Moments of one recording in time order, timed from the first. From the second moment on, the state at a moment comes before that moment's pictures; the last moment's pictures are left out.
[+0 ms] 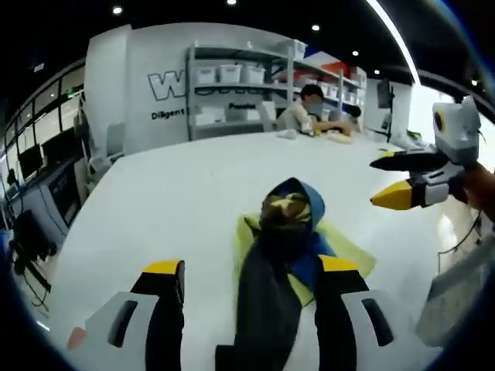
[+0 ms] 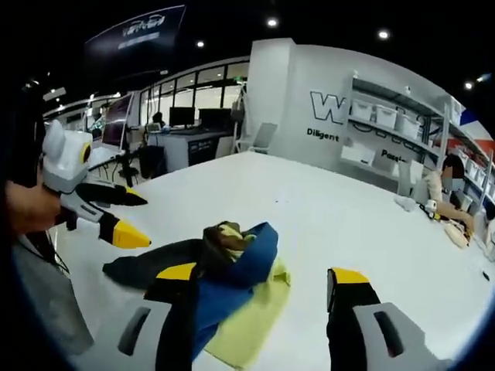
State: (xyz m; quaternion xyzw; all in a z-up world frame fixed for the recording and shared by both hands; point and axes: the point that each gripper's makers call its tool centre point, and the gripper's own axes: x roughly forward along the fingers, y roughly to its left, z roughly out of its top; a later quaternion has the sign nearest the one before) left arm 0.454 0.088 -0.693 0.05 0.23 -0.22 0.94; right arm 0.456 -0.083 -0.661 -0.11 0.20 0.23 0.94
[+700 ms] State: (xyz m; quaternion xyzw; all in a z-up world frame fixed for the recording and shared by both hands) left arm 0.505 0.056 -0.733 0.11 0.28 -0.29 0.91; right arm 0.545 -0.053 -0.667 -0.16 0.21 0.26 0.93
